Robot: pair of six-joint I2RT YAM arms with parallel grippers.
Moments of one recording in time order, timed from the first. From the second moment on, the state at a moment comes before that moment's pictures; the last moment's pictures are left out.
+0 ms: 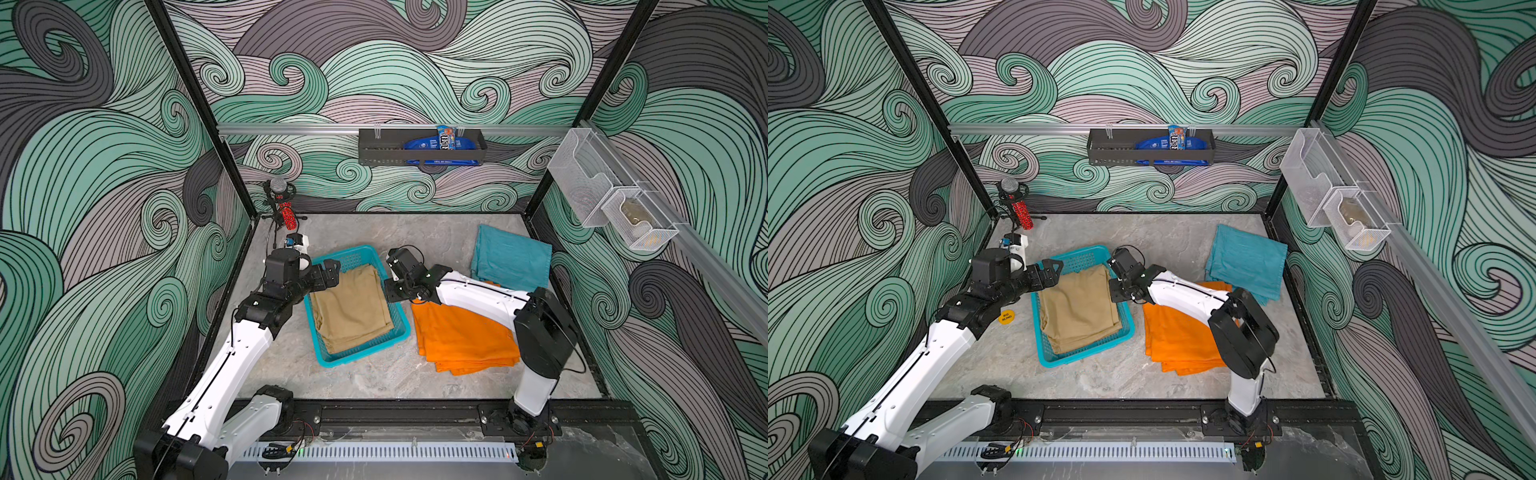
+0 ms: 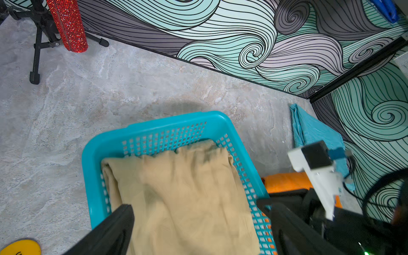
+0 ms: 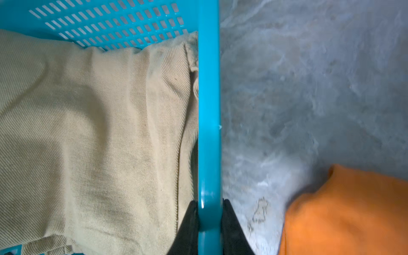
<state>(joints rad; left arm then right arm) -0.23 0.98 0.87 -0.43 0.09 -0.40 0.76 1.85 1.36 -0.50 0.06 0.51</state>
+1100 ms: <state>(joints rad) -0.42 0.95 0.79 -0.24 0.33 -0.59 0.37 1.65 1.38 -0.44 0.12 0.39</state>
